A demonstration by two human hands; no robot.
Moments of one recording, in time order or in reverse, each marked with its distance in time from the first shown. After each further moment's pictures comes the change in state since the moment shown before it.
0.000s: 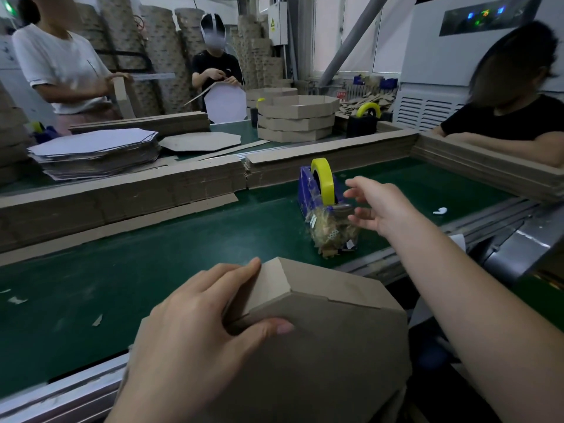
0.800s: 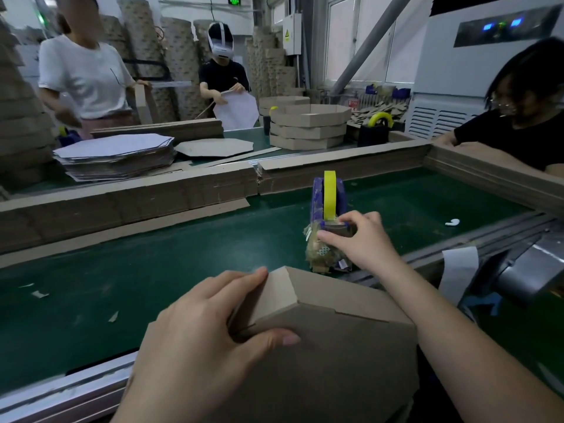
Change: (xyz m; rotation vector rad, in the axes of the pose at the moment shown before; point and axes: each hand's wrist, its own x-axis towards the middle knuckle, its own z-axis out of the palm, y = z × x) left_hand -0.006 -0.004 -0.005 -0.040 -0.007 -0.024; right_hand -0.023 0.050 0.018 -0.702 -0.056 -0.430
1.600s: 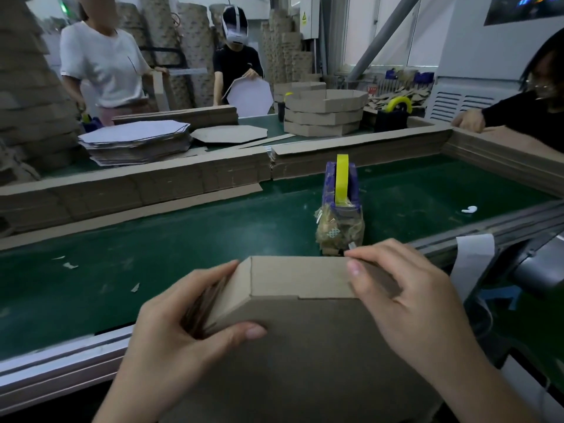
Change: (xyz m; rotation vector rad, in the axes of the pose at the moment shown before) left_hand -0.035 -0.018 -0.009 -0.343 0.125 0.009; right_hand -0.155 -0.034 -0.032 0.005 0.245 -0.502
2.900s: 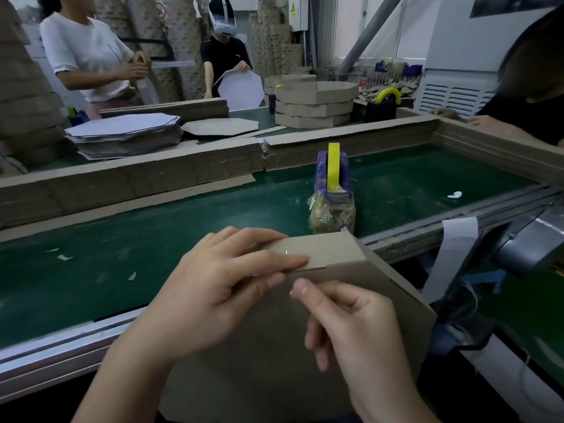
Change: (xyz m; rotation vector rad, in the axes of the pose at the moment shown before) left_hand 0.031 0.018 0.006 0.308 -0.335 0.344; right_hand -0.041 -0.060 0.034 0.889 -0.112 0.661
